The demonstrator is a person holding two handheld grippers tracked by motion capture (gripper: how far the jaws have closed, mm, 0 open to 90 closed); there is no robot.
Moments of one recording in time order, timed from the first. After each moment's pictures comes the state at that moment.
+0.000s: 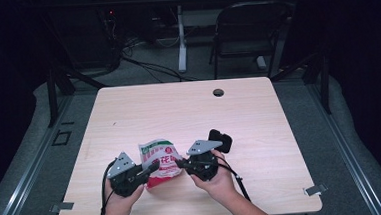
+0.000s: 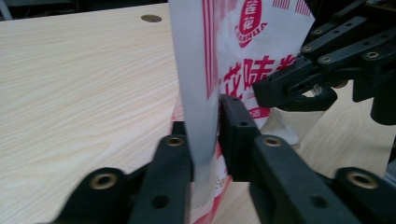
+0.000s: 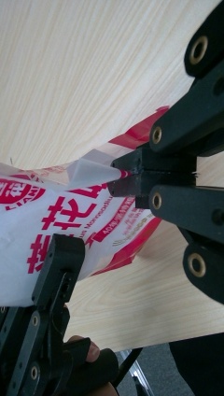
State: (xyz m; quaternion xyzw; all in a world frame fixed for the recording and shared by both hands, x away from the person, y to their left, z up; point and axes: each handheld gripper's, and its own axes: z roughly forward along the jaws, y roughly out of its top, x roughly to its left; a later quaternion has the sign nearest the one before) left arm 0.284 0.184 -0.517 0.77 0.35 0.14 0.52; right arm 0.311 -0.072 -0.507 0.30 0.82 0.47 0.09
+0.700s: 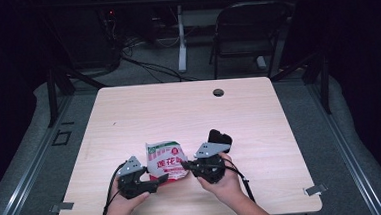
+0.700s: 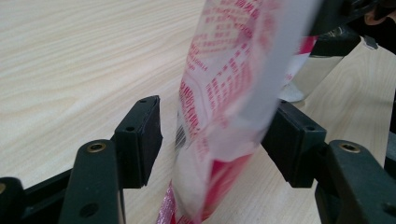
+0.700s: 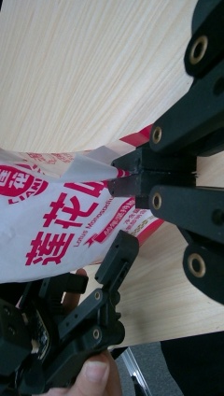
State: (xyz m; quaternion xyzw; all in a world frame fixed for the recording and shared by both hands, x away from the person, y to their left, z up) left arm 0.298 0.180 -0.559 0.80 0.35 0.07 0.49; right arm 0.305 -0.090 -0.513 0.29 0.82 0.48 0.10
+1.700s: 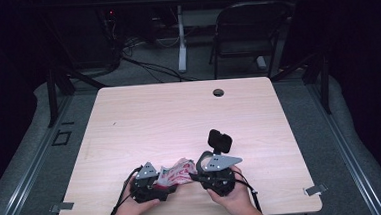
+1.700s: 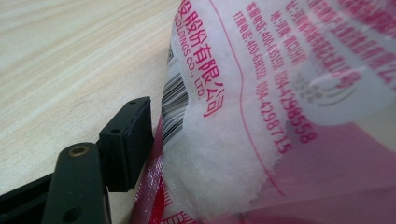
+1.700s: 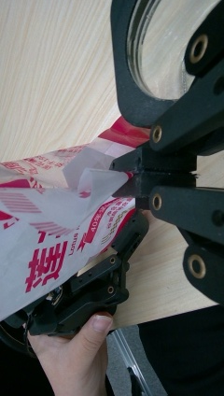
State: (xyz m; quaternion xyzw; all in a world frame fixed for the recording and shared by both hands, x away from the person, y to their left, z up) left arm 0.300 0.152 -0.589 0.85 0.33 0.05 0.42; right arm 0.278 -0.113 -0.533 0.30 0.82 0.49 0.09
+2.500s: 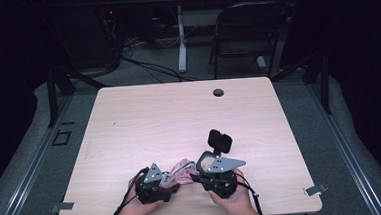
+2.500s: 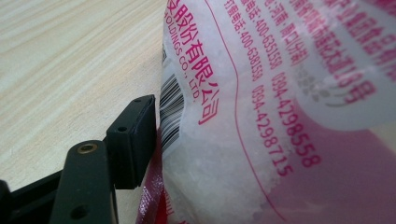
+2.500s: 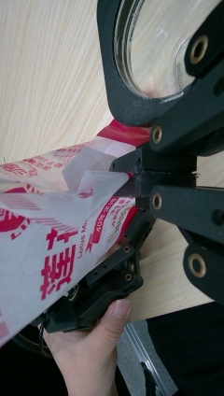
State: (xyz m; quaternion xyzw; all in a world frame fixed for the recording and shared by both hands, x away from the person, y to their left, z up) left arm 0.295 0.138 -0.588 0.87 0.29 0.10 0.39; right arm 0.273 -0.117 -0.539 0.31 0.80 0.51 0.08
